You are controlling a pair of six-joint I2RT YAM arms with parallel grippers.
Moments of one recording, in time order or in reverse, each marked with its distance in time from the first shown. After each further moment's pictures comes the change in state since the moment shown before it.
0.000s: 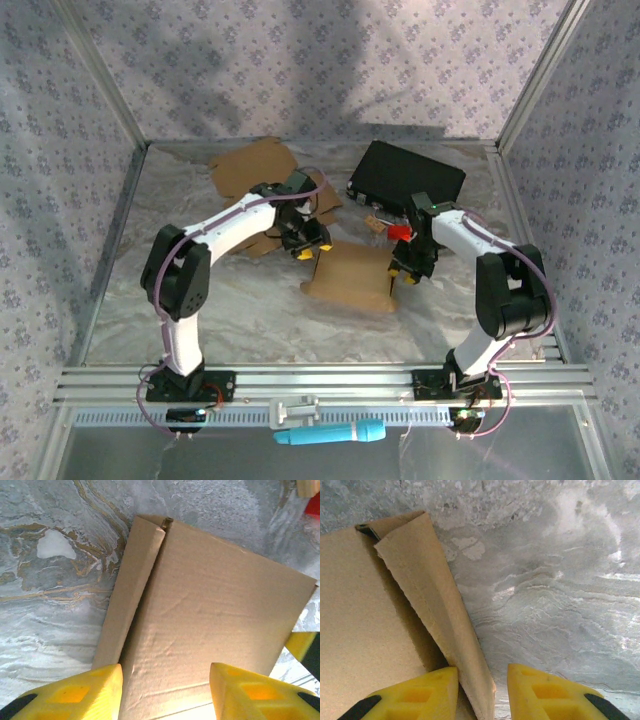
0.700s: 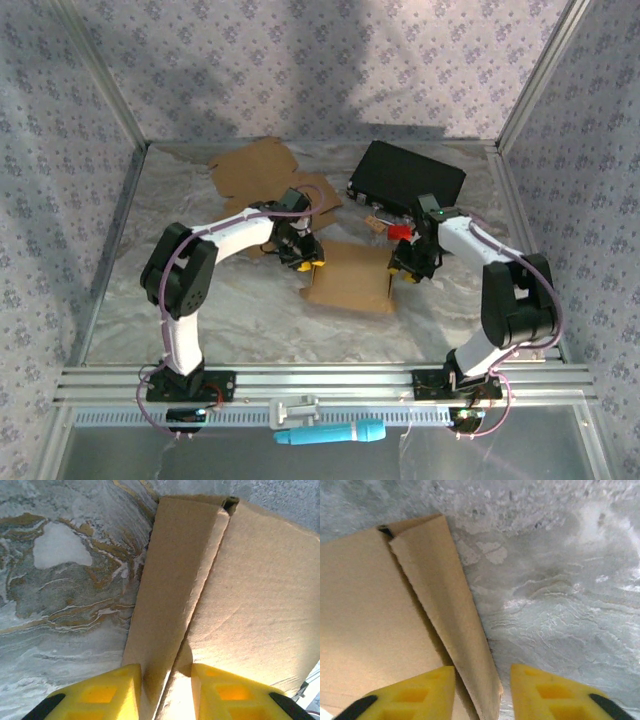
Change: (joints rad) left arm 0.015 0.015 -0.212 0.217 0.069 0.077; right arm -0.034 -0.081 -0.073 0.098 -0.062 -0.041
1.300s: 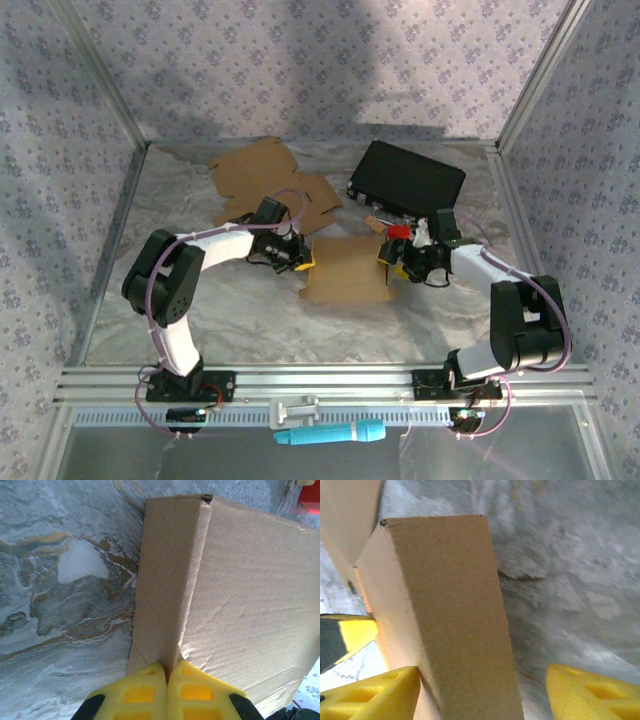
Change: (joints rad) left arm 0.097 -0.098 -0.255 0.329 0.145 -0.014; right arm -0.077 -0.119 -0.276 0.525 -0.307 -0.045
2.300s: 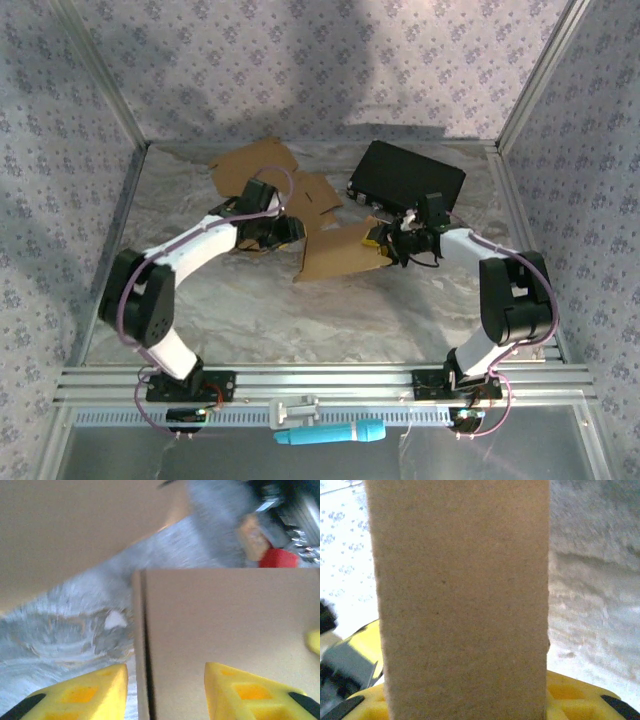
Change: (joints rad) left arm 0.002 -0.220 0.106 -0.138 -0.278 0.128; right arm 0.037 0.151 0.148 0.056 -0.257 0.410
